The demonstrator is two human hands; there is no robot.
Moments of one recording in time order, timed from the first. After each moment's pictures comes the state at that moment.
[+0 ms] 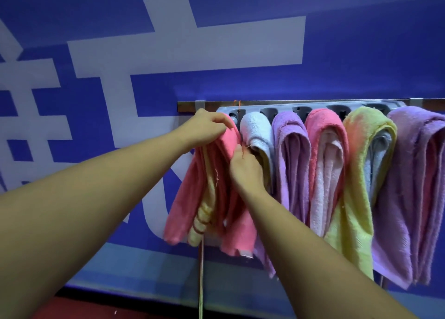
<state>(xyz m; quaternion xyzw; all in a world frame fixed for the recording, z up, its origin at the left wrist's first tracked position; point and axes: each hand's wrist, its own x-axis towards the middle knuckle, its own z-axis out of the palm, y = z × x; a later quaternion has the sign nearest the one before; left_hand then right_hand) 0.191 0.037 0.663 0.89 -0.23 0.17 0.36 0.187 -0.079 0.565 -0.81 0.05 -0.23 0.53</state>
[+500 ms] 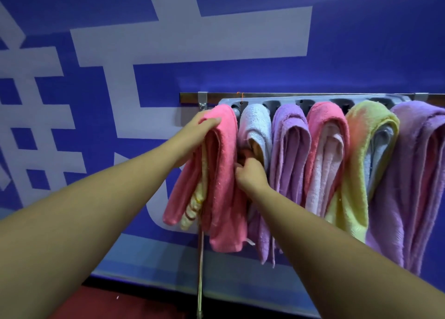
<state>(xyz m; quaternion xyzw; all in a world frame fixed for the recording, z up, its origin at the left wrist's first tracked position) 0.195 0.056 0.621 0.80 -0.16 0.09 0.58 0.203 -0.096 0.527 -0.85 -0.03 -0.23 0.48</state>
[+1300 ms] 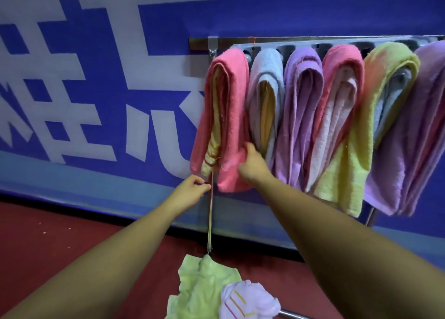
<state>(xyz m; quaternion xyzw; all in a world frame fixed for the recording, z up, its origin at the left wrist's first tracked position) 0.125 0.107 0.400 0.86 0.03 -0.03 0.51 0.145 -0.086 0.447 -0.90 0.00 -0.10 0.42</state>
